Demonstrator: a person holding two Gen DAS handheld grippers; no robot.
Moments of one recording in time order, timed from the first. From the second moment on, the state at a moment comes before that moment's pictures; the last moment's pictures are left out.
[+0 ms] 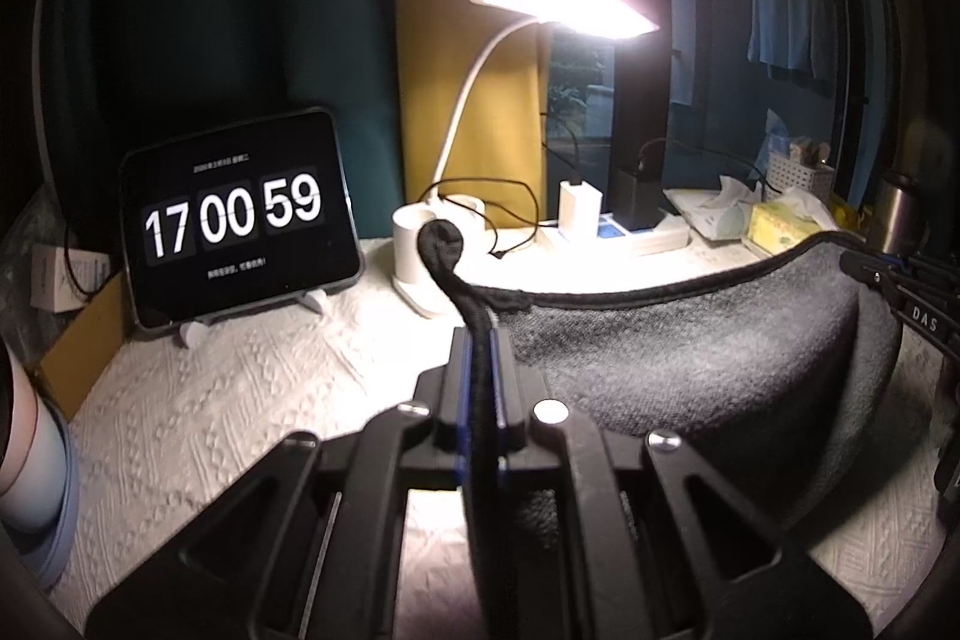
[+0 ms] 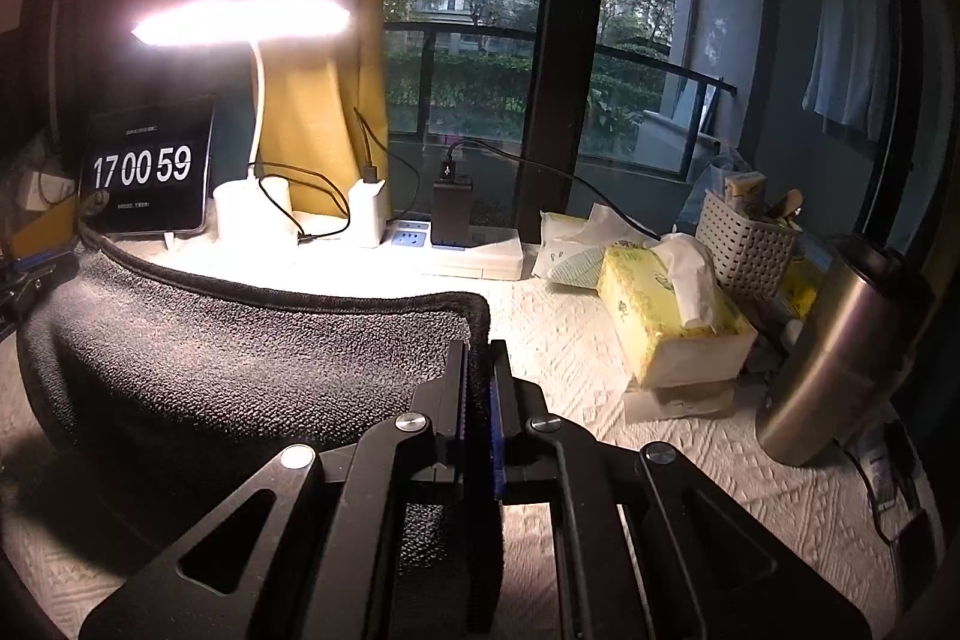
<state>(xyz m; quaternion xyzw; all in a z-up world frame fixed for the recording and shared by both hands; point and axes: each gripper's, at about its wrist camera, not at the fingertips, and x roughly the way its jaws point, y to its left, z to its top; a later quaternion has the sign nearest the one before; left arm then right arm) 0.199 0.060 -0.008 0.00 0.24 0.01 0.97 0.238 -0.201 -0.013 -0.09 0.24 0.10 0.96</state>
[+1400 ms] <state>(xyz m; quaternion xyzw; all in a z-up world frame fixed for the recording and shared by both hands) 0.318 0.098 -0.086 -0.09 0.42 0.00 0.90 0.348 -0.186 -0.079 -0.09 0.38 0.08 0.92</state>
